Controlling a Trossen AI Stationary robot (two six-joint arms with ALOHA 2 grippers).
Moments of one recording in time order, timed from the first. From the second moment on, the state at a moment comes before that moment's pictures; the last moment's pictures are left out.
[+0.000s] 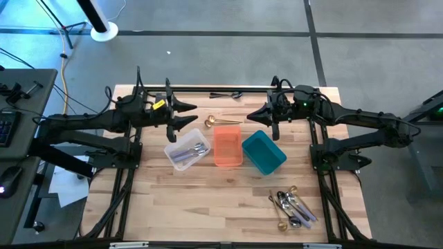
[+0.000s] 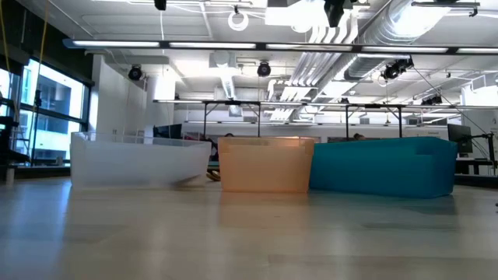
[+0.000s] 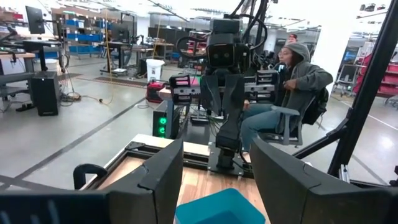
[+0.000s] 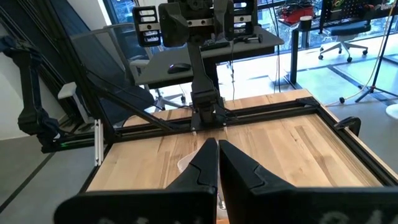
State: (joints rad) left arm 0.10 0.90 0.82 0.13 -0.05 -0.10; right arm -0.24 1.07 0.97 -0.05 -0.29 0.12
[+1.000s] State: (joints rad) left arm 0.10 0.90 0.73 0.31 0.05 -0.08; right arm -0.24 1.07 0.97 -0.06 -0.29 0.12
